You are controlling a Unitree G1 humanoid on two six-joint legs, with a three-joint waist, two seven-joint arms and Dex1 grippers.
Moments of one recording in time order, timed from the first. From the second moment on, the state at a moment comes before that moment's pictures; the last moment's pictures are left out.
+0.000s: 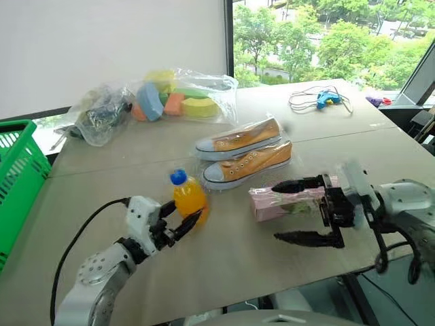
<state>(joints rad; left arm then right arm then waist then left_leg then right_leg) 0.35 0.43 0.32 -0.51 -0.57 0.42 -0.54 -0.28 -0.76 0.05 -0.57 0.75 0.59 1.03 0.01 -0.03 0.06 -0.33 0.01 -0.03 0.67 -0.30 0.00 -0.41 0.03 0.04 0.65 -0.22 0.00</state>
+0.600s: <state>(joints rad) -0.15 1.07 0.94 0.19 -0.56 0.44 -0.21 -1.10 -0.10 0.27 -0.04 0.56 0.77 0.72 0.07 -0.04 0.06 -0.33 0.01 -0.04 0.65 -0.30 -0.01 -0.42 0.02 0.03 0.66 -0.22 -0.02</state>
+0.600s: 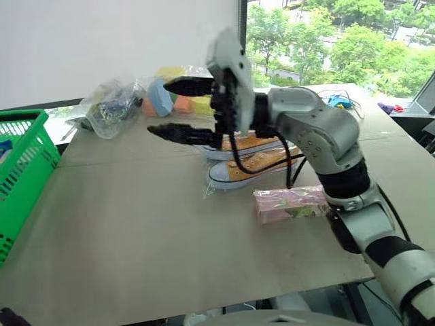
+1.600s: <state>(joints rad) -0.20 0.93 0.33 -0.30 -0.83 0.64 -0.57 -0.83 -0.46 0.17 -0.22 0.53 0.76 0.94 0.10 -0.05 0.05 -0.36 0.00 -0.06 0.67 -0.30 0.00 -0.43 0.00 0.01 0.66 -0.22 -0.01</state>
